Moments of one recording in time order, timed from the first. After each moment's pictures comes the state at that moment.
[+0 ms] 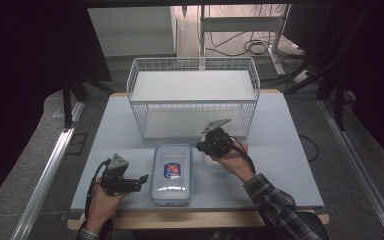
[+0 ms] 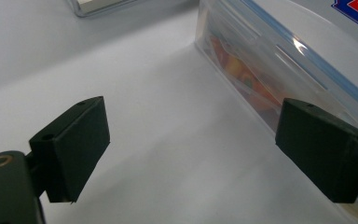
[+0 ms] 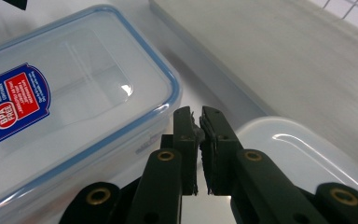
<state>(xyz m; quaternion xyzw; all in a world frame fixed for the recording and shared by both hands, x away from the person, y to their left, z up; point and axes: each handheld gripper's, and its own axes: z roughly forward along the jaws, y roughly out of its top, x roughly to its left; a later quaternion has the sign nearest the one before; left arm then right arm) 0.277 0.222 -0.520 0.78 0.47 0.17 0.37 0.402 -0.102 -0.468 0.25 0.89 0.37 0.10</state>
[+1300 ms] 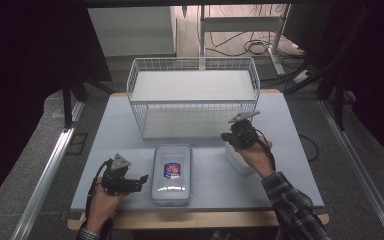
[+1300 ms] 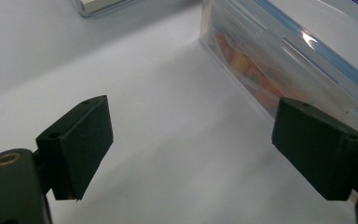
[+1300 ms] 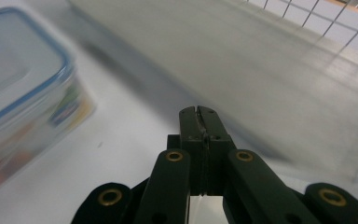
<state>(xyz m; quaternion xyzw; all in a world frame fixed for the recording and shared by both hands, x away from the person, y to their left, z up) 0.278 0.219 -0.521 0.79 0.47 0.19 0.35 0.426 -0.167 -0.455 0.34 0.86 0.36 0.15</state>
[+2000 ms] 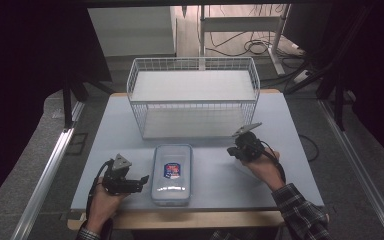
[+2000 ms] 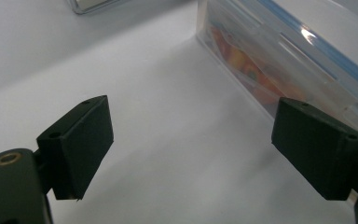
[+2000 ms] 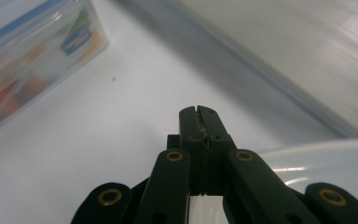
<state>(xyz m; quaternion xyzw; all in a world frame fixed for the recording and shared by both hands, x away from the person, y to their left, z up) 0.278 0.217 -0.522 0.79 0.47 0.18 0.35 0.389 -0.188 -0.465 0.33 0.89 0.30 0.12</state>
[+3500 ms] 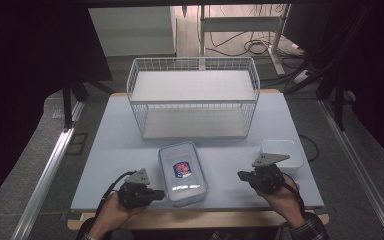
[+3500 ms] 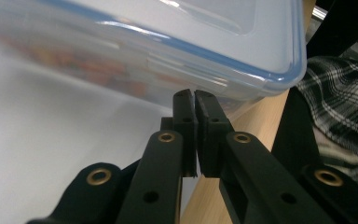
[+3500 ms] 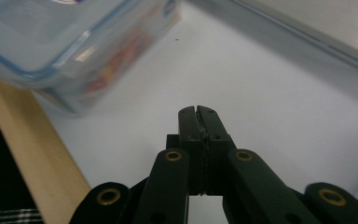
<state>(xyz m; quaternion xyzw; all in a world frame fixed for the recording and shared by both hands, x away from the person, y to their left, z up) 0.256 0.162 -0.514 0.87 0.29 0.01 0.40 0.300 -0.231 -0.470 0.31 0.87 0.38 0.11</state>
